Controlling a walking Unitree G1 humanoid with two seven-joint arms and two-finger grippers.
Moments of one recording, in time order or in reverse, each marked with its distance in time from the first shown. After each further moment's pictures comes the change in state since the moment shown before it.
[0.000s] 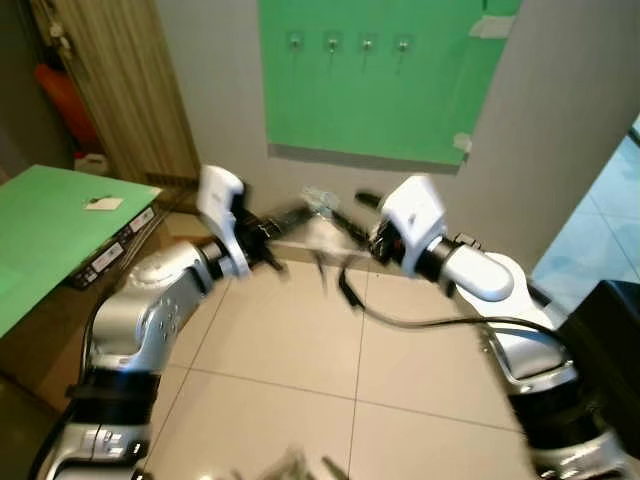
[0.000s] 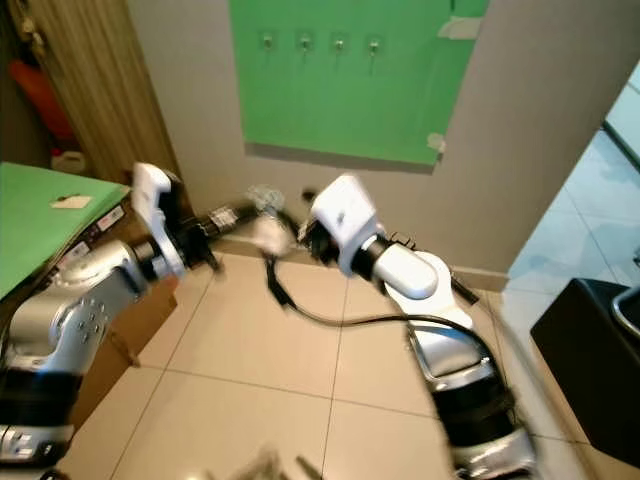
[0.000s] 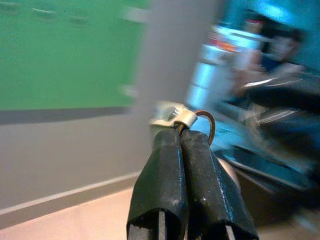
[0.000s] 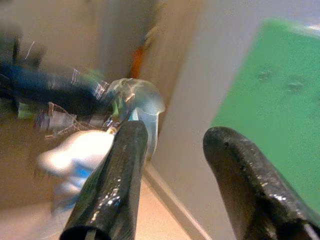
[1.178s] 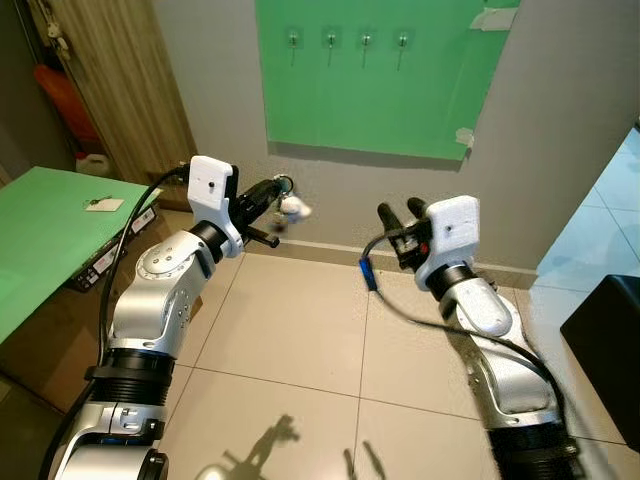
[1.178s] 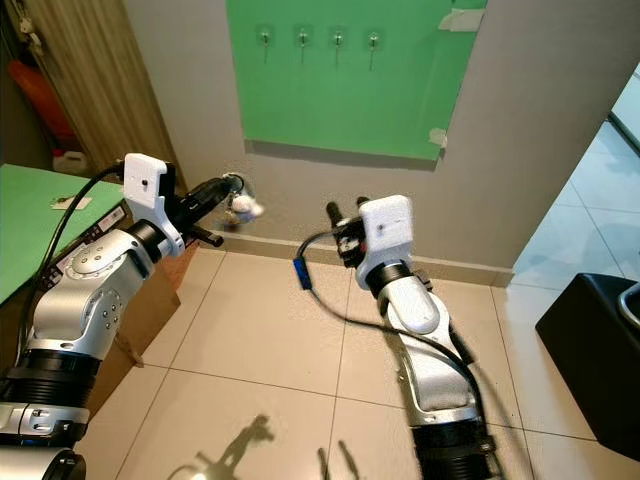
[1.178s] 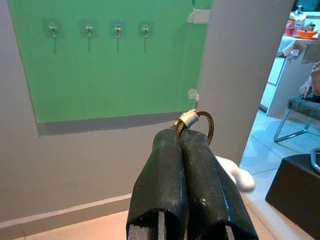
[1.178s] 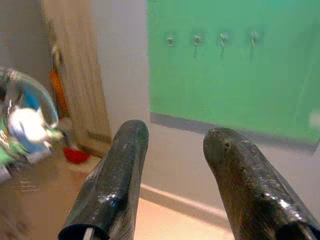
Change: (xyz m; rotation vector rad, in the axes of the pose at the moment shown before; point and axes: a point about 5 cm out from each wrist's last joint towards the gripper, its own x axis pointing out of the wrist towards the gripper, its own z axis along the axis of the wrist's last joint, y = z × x) left arm 0.013 0.016 0.001 0.171 -0.025 0.199; right arm -0.019 -0.003 -0.037 0.306 0.018 -0.432
